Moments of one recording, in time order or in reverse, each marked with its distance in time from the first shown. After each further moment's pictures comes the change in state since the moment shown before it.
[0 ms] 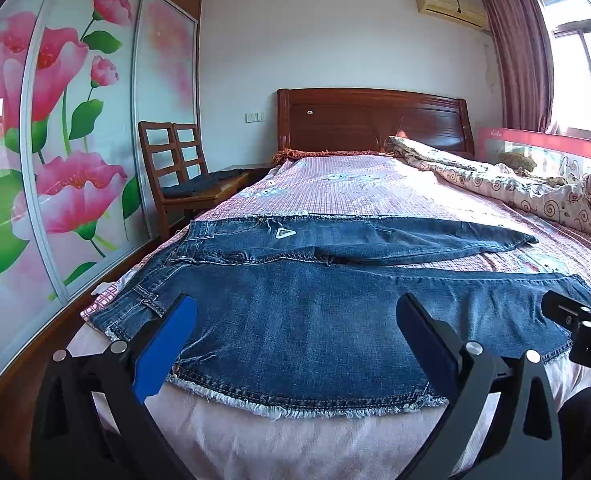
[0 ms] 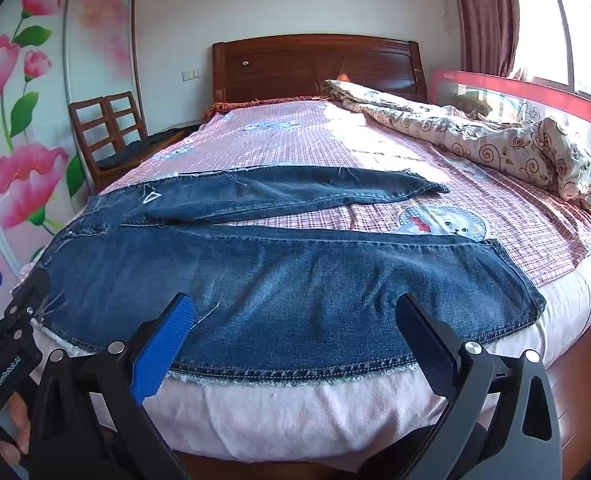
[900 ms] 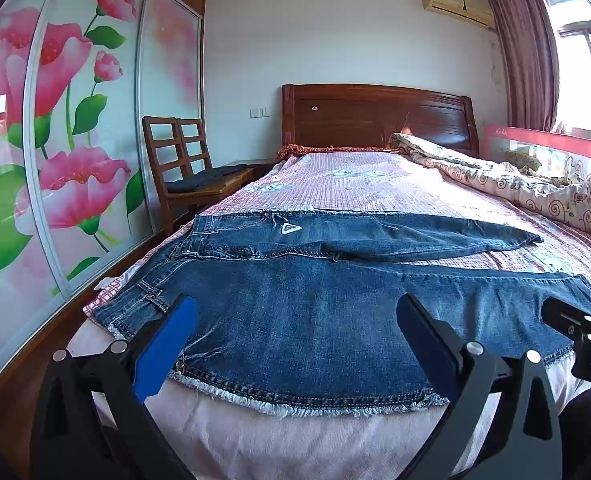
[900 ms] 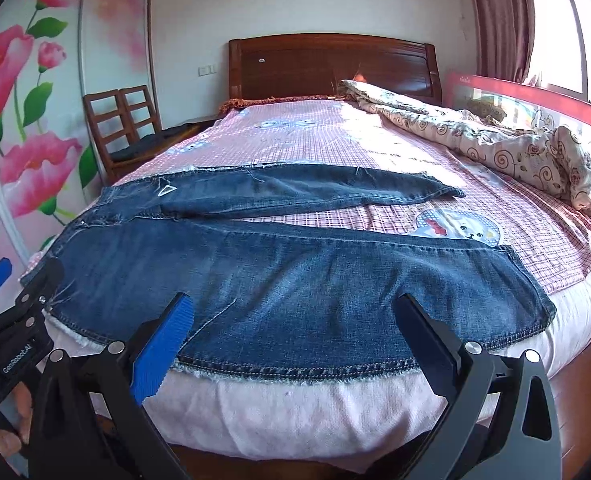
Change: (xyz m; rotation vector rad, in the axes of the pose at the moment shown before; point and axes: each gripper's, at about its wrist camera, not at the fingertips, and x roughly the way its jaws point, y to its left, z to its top) left arm 0.004 0.003 0.001 -0.012 0.021 0.014; right arm 0.001 0.012 0.000 -0.058 0.014 0.038
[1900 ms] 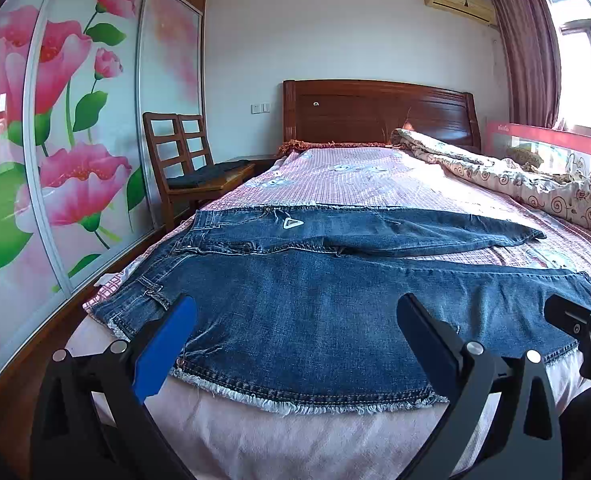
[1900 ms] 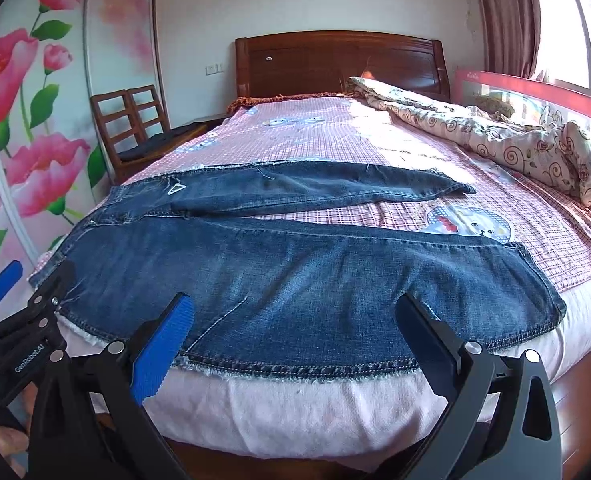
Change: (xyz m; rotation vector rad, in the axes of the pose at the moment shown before) left arm 0.006 0.001 0.000 0.001 0.018 0.006; right arm 0.001 -0.001 0.000 0.018 0.028 0.040
